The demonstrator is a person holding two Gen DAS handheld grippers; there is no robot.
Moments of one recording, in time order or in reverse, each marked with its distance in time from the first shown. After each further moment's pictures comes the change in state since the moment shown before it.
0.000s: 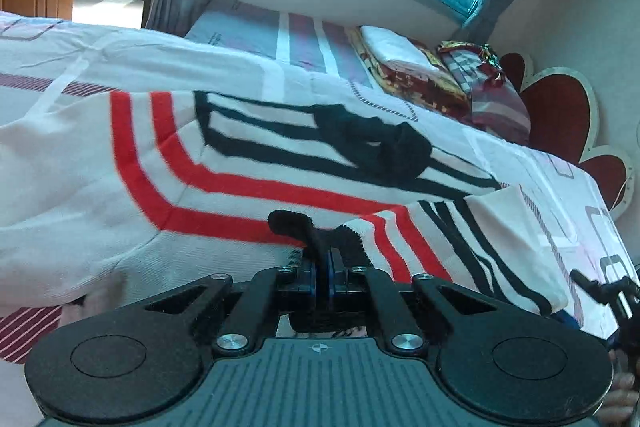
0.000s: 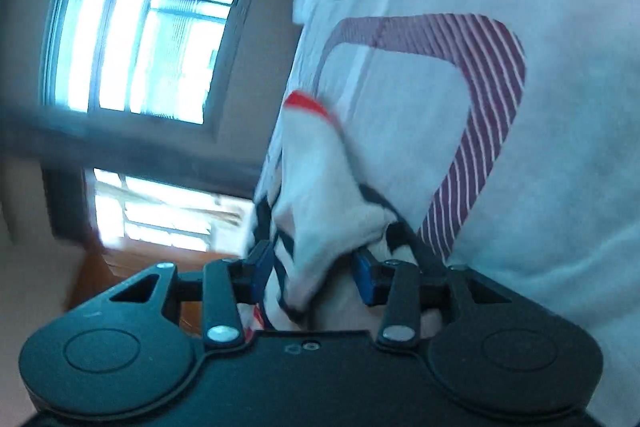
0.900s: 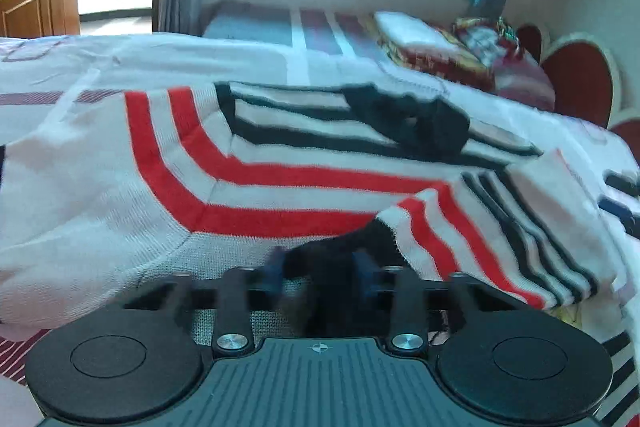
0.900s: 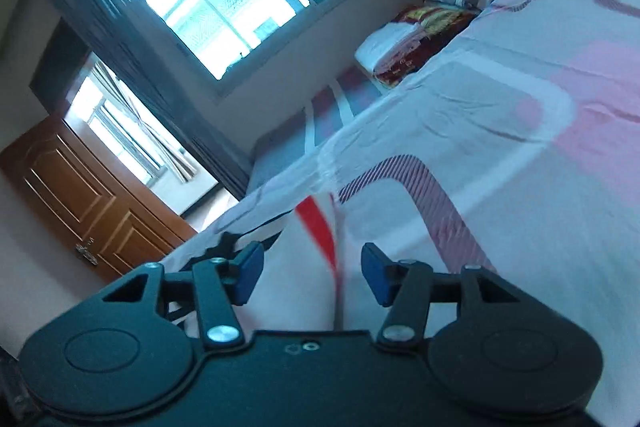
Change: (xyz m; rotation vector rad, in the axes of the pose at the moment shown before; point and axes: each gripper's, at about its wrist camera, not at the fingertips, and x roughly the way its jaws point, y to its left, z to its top) left arm 0.018 0.011 -0.008 0.102 0.007 0.093; right arm 0.047 0.095 0.058 -0.654 0.009 -0.167
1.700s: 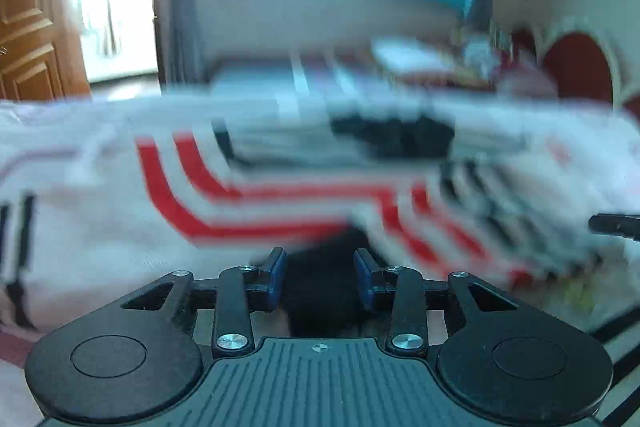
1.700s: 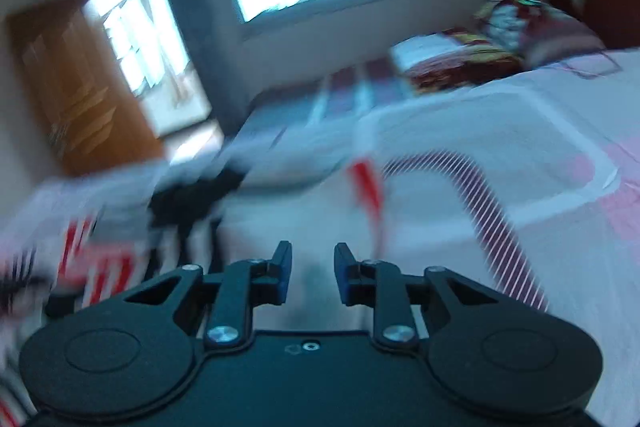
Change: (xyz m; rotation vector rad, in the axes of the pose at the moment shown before) left arm -0.018 -0.034 -0.031 0.150 -0.079 0.112; right arm -0.030 0.064 -0.093 -0.466 0.144 -0.137
